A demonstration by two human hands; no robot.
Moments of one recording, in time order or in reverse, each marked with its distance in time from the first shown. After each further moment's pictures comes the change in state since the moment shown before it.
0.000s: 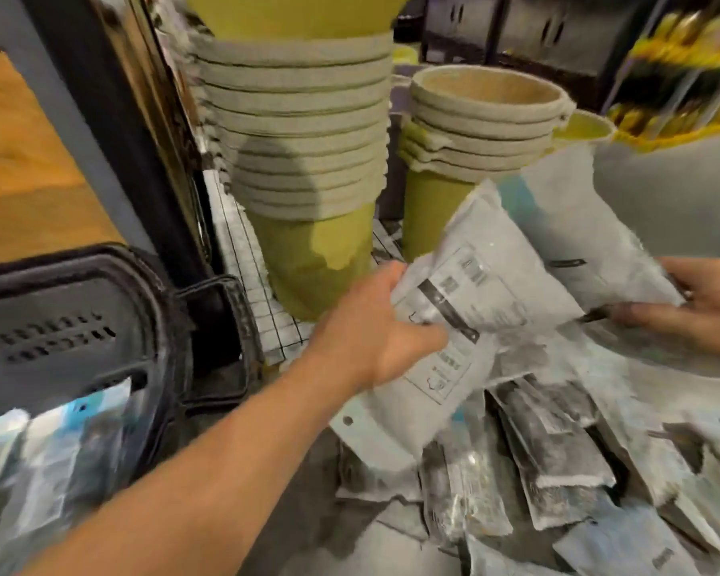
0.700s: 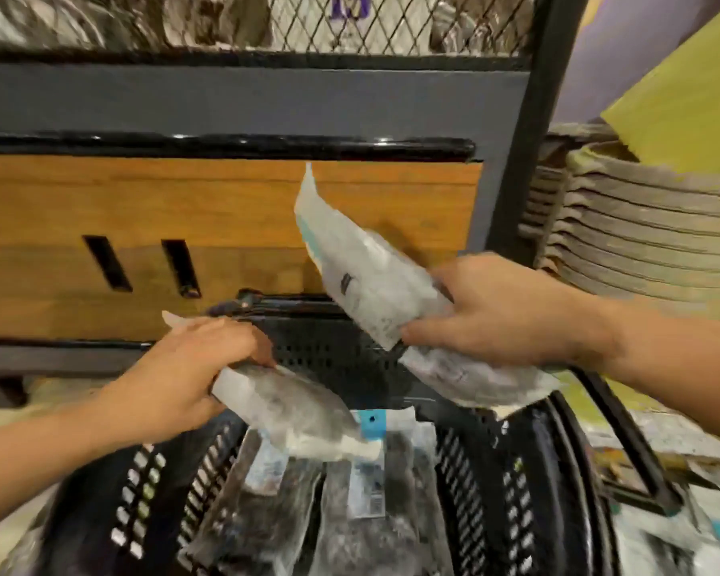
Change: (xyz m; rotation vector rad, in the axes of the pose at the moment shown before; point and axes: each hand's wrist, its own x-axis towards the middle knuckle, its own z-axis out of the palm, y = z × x) left_hand -0.270 -0.227 -0.392 0.846 0.250 0.150; right_hand -0.023 -0.513 0.156 -0.233 -0.358 -0.798
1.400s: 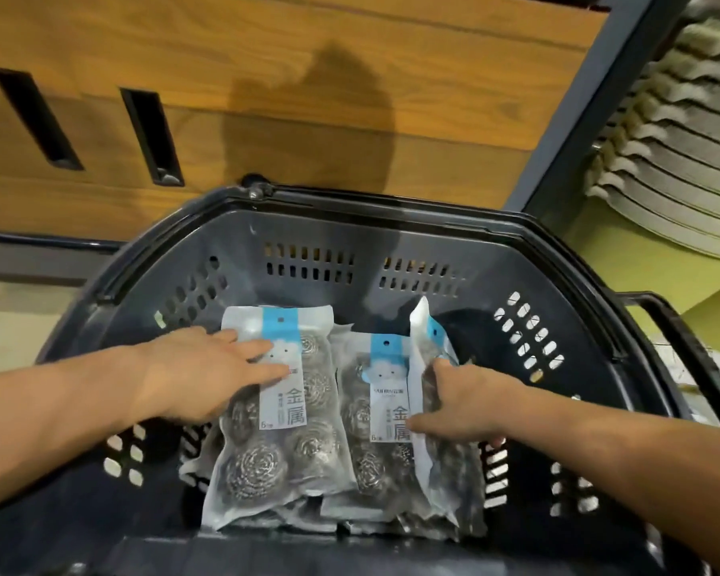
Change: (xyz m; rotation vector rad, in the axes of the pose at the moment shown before) left_hand -0.030 -0.055 0.099 0.363 -0.974 -0.033; right_hand 0.037 -0.012 0.208 -0.048 -0.635 0.373
